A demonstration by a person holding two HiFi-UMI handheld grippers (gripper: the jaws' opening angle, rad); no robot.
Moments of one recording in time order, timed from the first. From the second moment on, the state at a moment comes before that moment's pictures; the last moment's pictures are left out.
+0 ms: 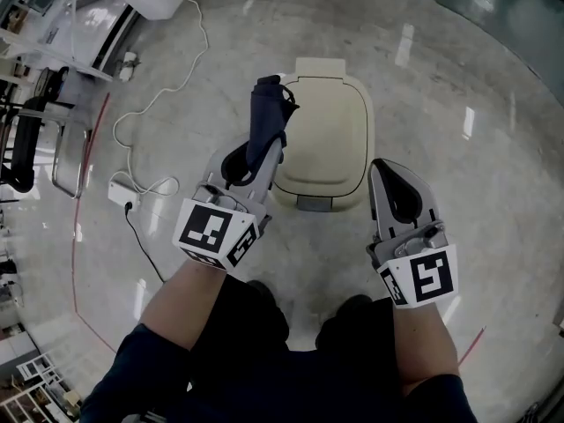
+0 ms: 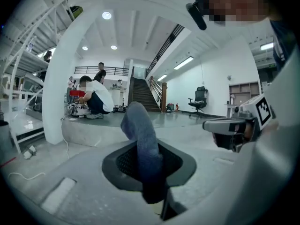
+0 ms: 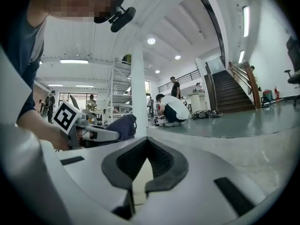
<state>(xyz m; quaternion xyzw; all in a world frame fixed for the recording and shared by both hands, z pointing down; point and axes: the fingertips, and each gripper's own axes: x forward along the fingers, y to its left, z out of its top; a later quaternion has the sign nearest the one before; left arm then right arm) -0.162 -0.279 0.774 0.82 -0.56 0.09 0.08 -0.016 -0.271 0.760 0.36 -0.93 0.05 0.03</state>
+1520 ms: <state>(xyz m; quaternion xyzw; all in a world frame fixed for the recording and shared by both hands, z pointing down) -0.083 -0.201 0.862 0.88 -0.25 0.40 -0.02 -0.002 -0.279 0.755 0.37 -0.93 0.02 0.04</state>
